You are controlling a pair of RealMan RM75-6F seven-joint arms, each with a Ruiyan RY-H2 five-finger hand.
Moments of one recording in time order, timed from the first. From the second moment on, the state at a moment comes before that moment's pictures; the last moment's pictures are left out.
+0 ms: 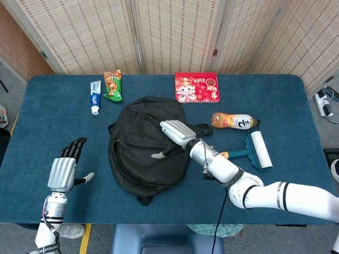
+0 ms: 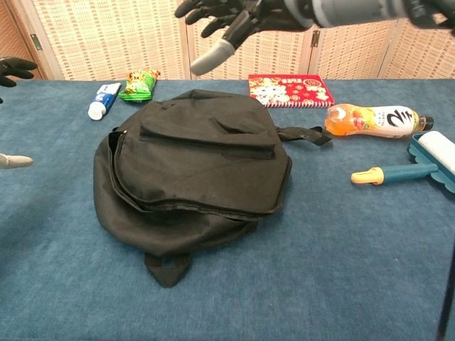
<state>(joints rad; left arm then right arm) -0.34 -1.42 -0.14 -1.70 1.33 1.43 0.33 1.09 -1.24 0.38 -1.75 -0.81 0.60 0.08</state>
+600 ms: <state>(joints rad) -0.29 -1.38 -0.19 -1.61 1.21 1.44 0.29 0.74 -1.12 0.10 -1.88 -0.98 1.09 -0.14</state>
